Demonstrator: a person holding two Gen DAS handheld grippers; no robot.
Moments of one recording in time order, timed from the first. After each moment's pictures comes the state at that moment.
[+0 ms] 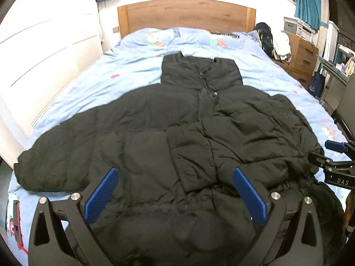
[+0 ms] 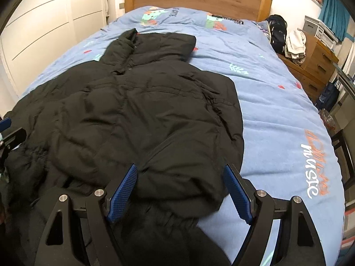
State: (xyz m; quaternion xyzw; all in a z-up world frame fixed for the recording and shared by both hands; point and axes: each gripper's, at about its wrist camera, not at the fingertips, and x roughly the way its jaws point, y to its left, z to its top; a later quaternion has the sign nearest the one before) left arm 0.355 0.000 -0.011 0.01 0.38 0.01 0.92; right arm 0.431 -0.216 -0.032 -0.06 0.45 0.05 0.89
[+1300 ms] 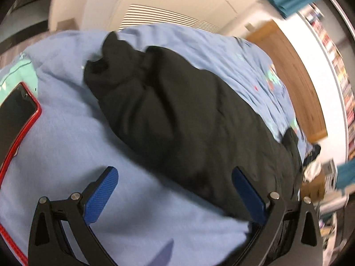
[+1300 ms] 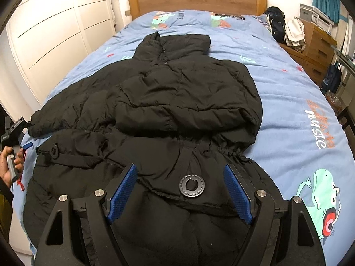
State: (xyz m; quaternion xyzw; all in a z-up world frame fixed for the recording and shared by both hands) left arm 0.295 0.413 -0.133 -0.43 0.38 0.17 0.80; right arm 0.337 -0.172 -0.025 0.00 0.46 0.07 0.89
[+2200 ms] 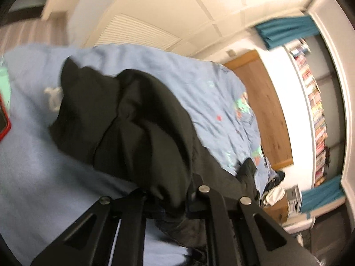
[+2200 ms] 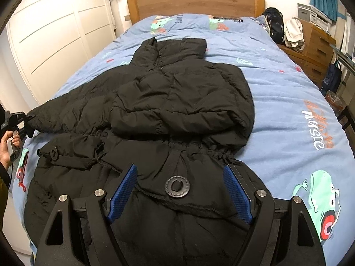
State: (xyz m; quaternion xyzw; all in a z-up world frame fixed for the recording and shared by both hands) left arm 0.320 0.408 -0.067 -0.50 0.28 0.10 0.81; right arm 0.325 -0.200 -0.012 0.02 0.44 0.07 0.90
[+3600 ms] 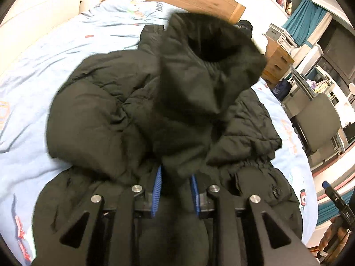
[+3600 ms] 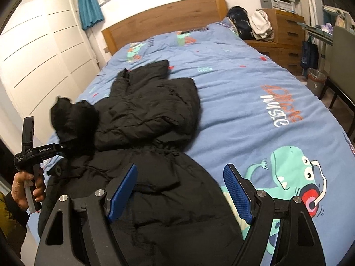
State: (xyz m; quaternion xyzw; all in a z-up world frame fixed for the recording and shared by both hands) left arm 0.329 0.017 0.004 -0.12 0.46 -0.12 0.87; right arm 0.264 -0.304 0.018 0.11 0.39 0.05 0.91
